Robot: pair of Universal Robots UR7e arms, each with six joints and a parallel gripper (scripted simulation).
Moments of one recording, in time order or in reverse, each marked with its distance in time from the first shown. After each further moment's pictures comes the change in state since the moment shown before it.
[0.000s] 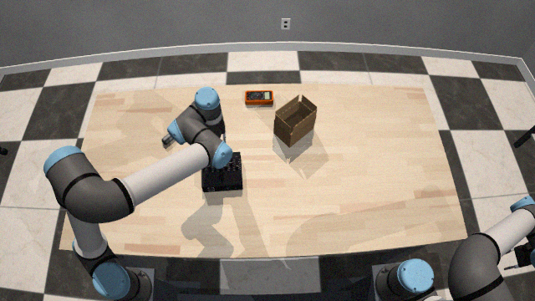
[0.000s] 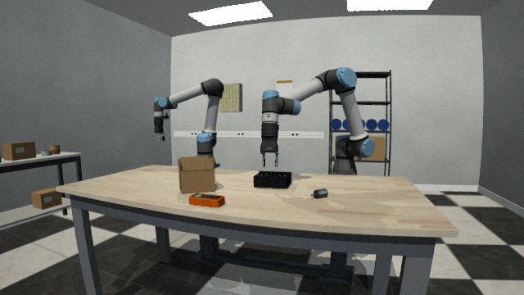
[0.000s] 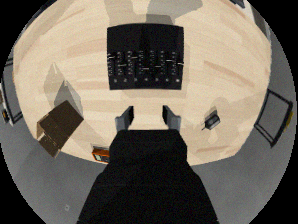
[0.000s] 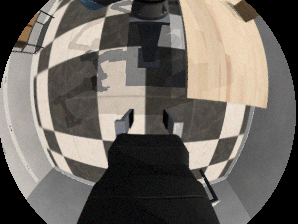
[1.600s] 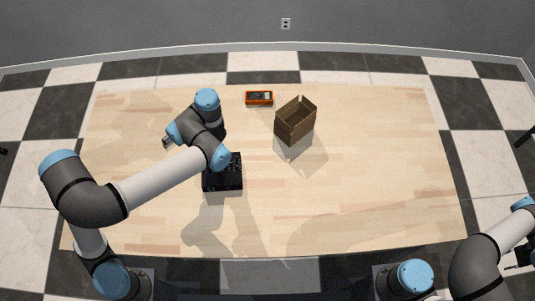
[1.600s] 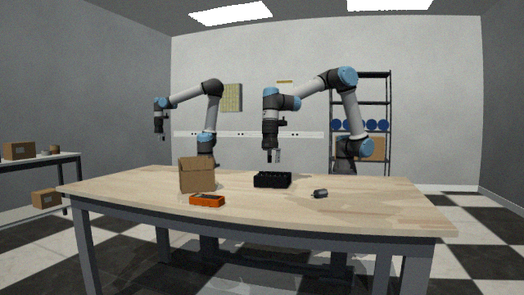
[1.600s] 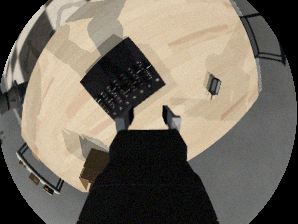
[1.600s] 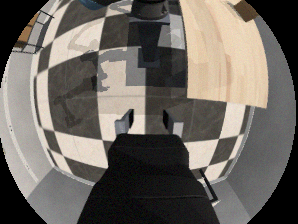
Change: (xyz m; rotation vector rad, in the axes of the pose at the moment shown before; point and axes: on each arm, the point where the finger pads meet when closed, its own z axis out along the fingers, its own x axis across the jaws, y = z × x) left arm 0.012 -0.021 -0.020 0.038 -0.018 0.649; right arm 0.000 0.000 0.000 0.000 0.000 0.000
